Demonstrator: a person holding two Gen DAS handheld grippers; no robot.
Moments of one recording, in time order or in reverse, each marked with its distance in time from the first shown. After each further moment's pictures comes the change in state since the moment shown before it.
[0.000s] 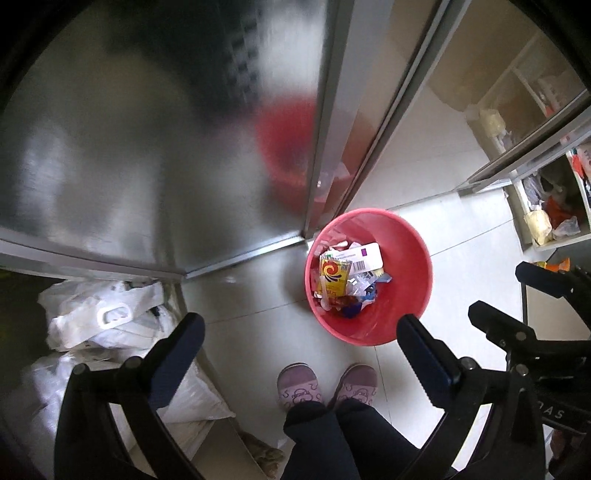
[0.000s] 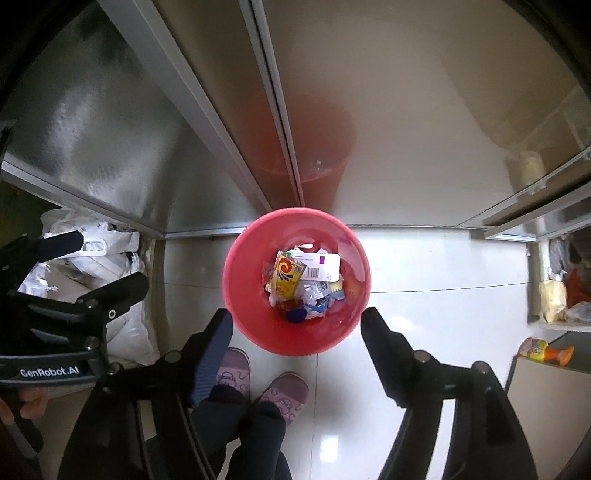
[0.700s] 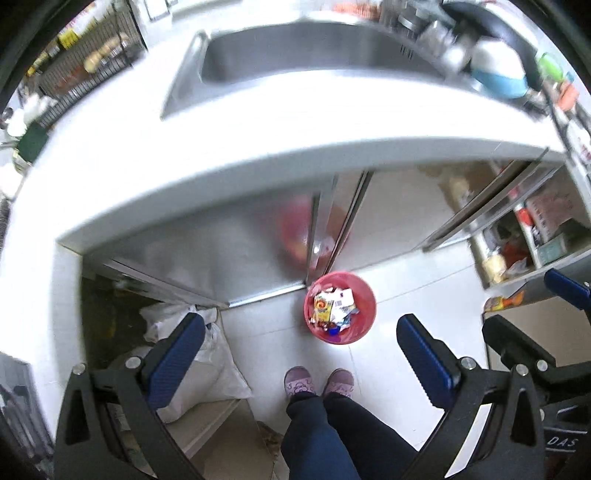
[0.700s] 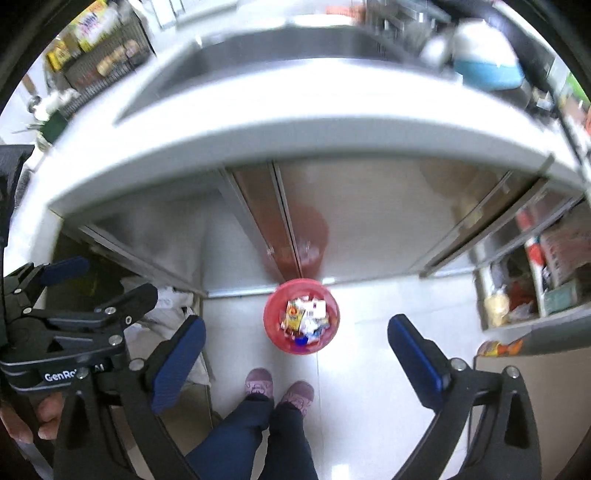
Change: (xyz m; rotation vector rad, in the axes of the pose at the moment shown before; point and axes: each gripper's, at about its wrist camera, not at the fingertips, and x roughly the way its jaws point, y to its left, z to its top) left arm -0.333 -0.008 0.013 -0.034 -0.181 0.018; right arm -0.327 0.031 0.002 0.051 -0.249 -0.047
